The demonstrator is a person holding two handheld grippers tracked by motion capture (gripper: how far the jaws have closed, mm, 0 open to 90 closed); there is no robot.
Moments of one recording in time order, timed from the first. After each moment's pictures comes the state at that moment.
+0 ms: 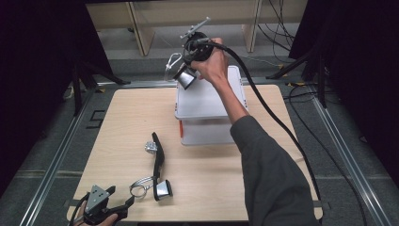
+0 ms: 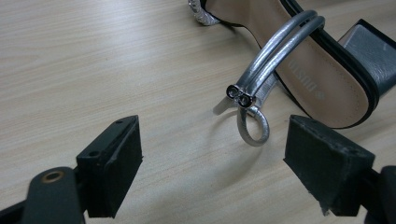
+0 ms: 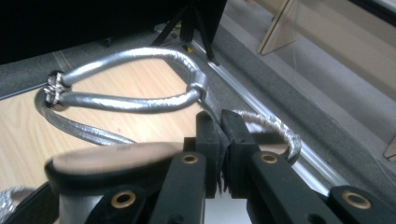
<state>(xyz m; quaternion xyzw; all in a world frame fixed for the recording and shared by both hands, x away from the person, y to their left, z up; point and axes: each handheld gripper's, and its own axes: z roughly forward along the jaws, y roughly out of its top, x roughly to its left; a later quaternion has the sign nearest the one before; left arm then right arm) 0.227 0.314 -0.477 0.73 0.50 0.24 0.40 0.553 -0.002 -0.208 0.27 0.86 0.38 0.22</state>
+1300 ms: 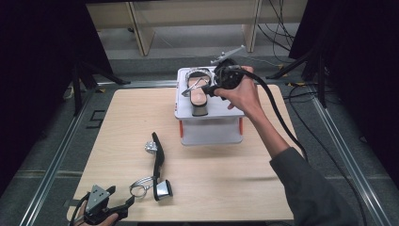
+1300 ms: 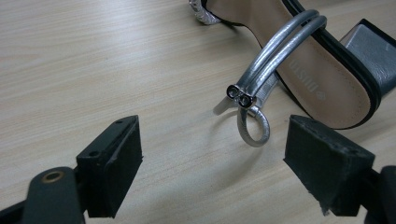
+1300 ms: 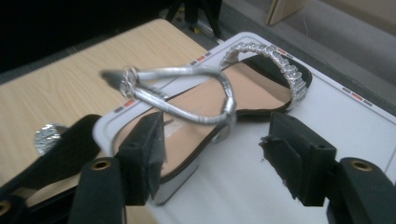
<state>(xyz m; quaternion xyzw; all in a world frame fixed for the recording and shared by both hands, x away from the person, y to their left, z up) 0.227 0.313 -0.477 0.72 0.51 0.24 0.40 0.489 -0.074 -0.244 0.32 0.85 0.39 0.17</state>
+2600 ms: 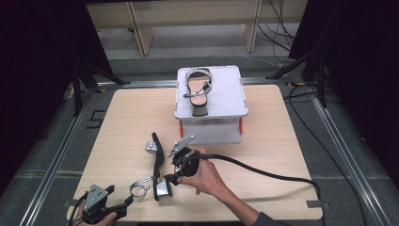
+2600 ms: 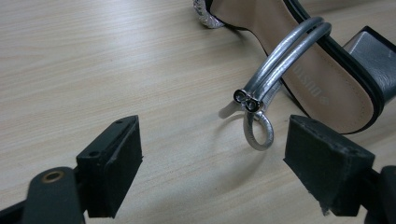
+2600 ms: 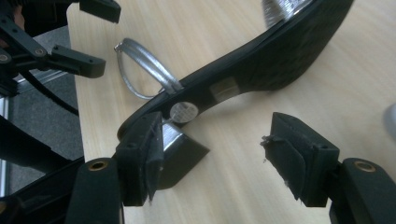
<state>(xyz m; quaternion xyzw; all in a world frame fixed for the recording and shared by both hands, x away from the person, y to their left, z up) 0.228 0.316 -0.477 0.72 0.51 0.23 0.41 0.358 0.036 -0.412 0.21 0.91 0.36 -0.01</state>
